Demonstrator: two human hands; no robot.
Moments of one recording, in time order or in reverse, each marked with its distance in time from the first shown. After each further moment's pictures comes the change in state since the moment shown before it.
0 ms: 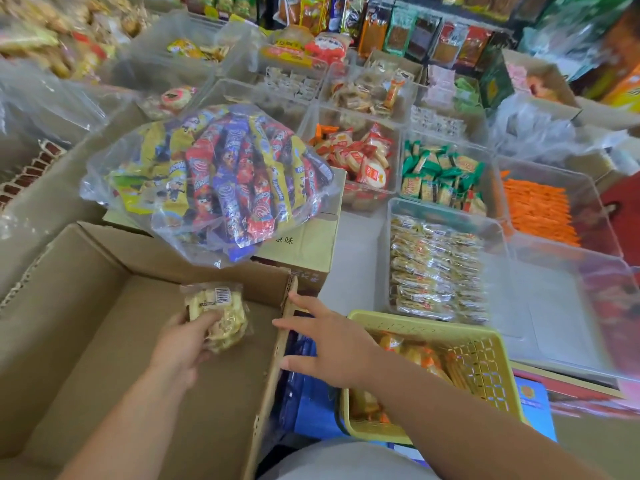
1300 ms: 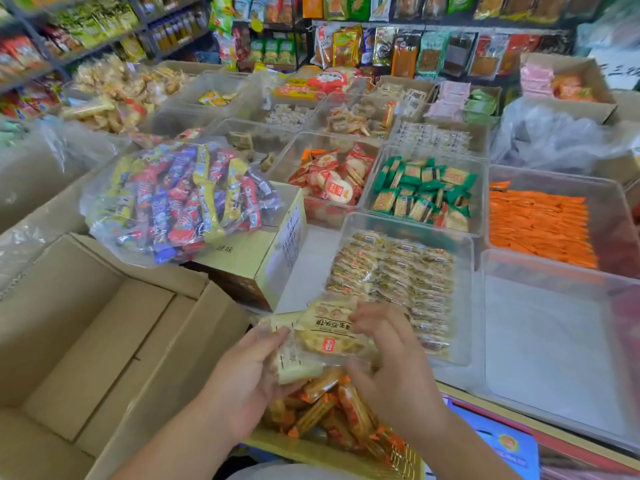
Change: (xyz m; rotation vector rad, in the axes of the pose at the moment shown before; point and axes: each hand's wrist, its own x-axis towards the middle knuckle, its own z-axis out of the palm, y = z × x) left_hand -0.217 -0.040 0.222 -0.152 -0.328 0.001; right_hand -0.164 0.178 -0.064 0.249 0.844 -0.387
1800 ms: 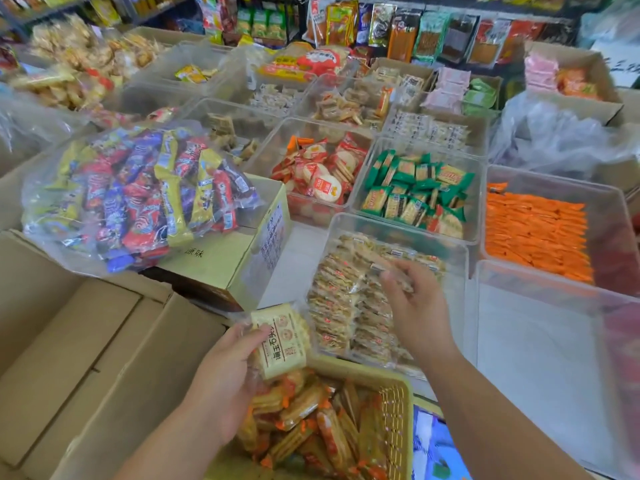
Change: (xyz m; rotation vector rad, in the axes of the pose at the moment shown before) left_hand 0.055 0.003 0.015 -0.116 0.098 0.018; right_hand 0.075 0.099 -0.015 0.142 0.130 0.515
